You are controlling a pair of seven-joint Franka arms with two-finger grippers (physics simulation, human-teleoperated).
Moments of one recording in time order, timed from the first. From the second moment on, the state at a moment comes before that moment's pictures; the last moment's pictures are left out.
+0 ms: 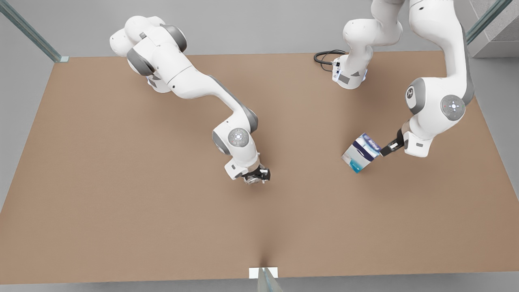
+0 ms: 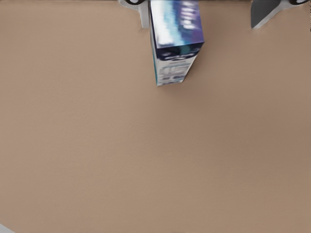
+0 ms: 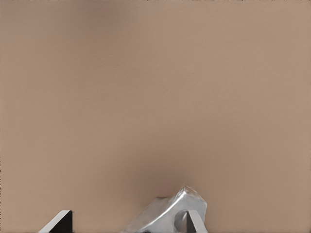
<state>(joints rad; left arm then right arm) -0.08 0.02 0.07 -2.05 -0.04 2.02 -0.54 0.59 0.81 0.13 -1.31 -0.11 2.33 0.96</state>
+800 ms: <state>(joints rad) -0.11 0.14 0.05 -2.12 -0.19 2.07 -0.57 0.01 0.15 -0.06 -1.49 -0.05 1.69 -0.03</state>
